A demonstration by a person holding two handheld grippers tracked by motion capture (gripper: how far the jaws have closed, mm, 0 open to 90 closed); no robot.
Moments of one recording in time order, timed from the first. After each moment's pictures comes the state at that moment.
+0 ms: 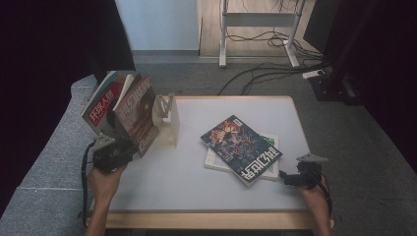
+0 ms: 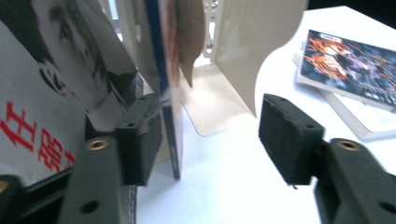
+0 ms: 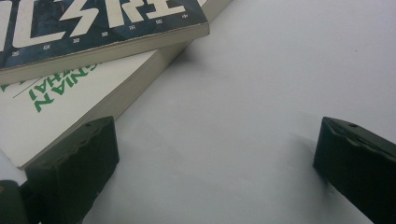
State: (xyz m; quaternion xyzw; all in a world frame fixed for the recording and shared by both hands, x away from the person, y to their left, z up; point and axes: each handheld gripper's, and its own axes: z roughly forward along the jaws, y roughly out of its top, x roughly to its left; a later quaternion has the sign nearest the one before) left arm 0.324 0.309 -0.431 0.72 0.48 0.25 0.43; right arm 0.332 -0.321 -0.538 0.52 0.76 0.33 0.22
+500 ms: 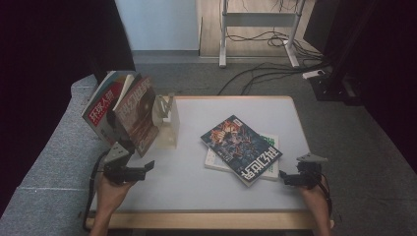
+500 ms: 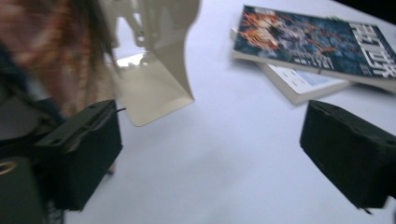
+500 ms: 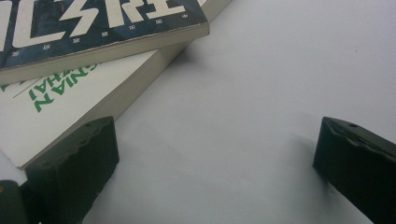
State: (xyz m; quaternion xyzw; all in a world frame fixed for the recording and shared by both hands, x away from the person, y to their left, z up) left arm 0.306 0.270 -0.437 0.78 0.40 0.20 0.43; right arm 0.332 -0.321 -0.538 0.52 0.76 0.33 0.22
